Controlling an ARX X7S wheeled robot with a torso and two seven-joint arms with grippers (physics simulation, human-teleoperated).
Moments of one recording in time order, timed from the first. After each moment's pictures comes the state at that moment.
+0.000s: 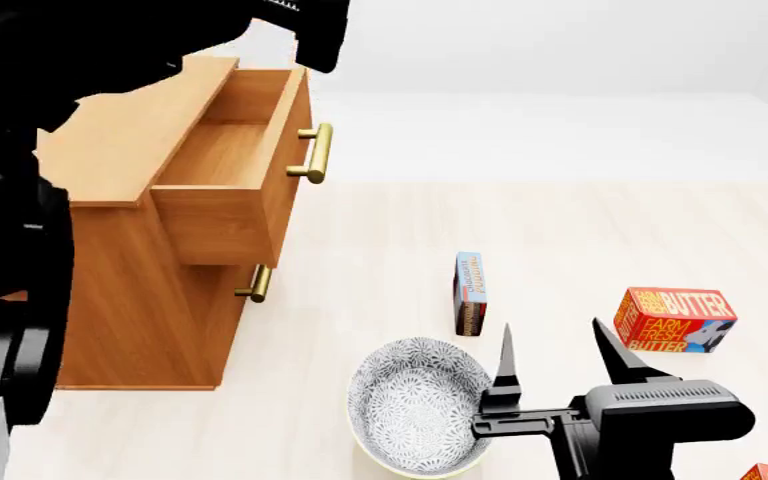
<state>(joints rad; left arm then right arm) -1.63 -0.22 0.41 -0.22 -0.62 -1.37 -0.09 -0.09 0.30 -0.17 -0.56 0.18 0.27 0.26</state>
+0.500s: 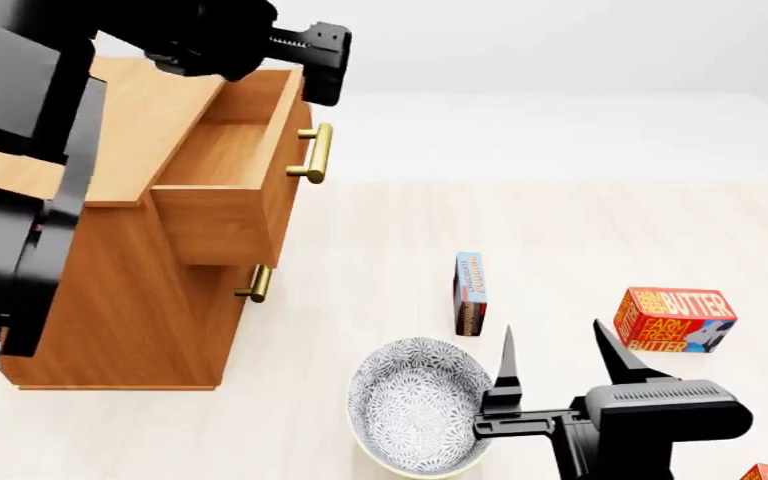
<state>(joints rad) -1.96 -0.03 0.67 -1.14 -0.60 -1.30 0.16 -0.08 0.31 -0.18 -0.54 0.18 0.27 0.27</state>
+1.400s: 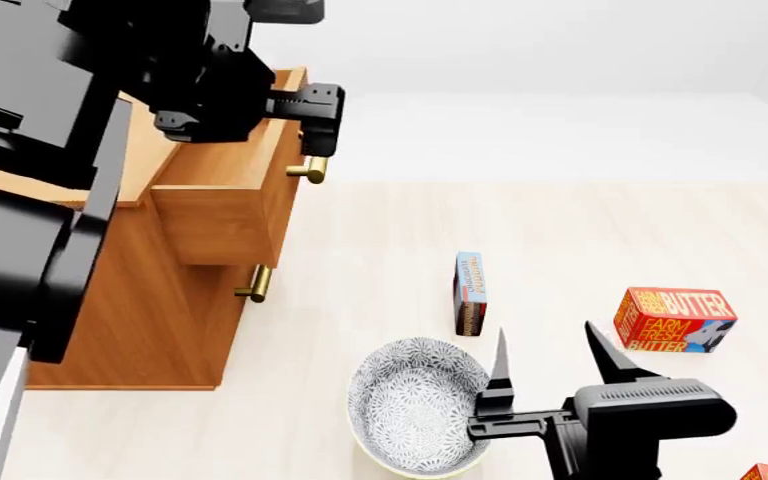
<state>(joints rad) -1.94 0.00 0.59 -1.31 -0.49 -1.36 0.28 -0.07 0.32 -0.21 -0.51 0.18 0.26 0.28</state>
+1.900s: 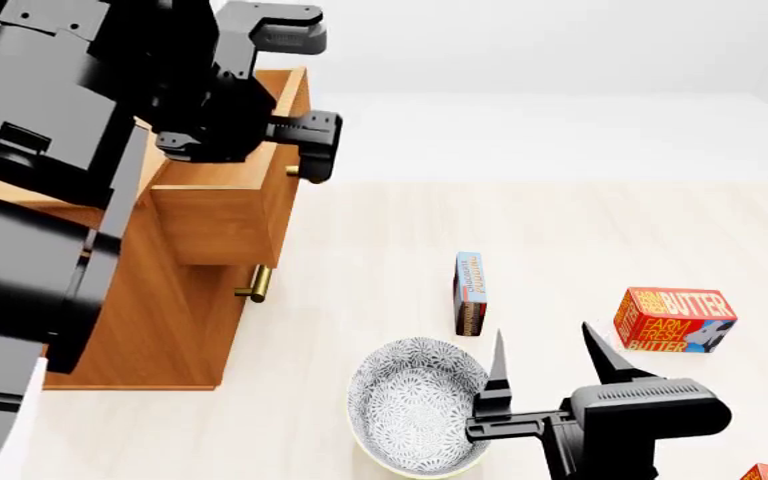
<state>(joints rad) -1.90 0.00 0.69 -1.31 -0.54 -1.36 0.29 -0.07 0.33 -0.22 -0.50 0.18 0.25 0.28</state>
